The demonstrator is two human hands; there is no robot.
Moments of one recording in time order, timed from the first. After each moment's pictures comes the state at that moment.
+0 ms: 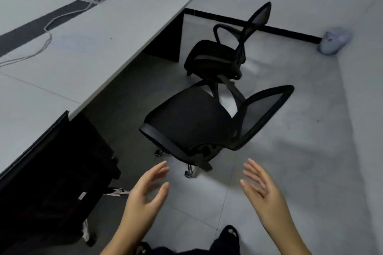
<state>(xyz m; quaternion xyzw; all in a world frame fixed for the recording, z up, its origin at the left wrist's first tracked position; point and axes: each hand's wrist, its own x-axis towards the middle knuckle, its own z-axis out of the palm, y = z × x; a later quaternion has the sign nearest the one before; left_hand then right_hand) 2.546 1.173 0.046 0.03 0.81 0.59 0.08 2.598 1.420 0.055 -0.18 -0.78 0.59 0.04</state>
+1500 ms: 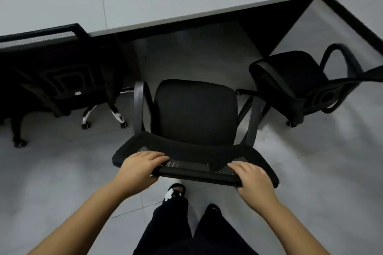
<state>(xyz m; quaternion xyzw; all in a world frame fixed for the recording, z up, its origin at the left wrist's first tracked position) 2.425 1.513 -0.020 -0.09 0.98 0.13 0.10 2.261 1.782 -0.040 0.41 -0.89 0.07 -0.17</state>
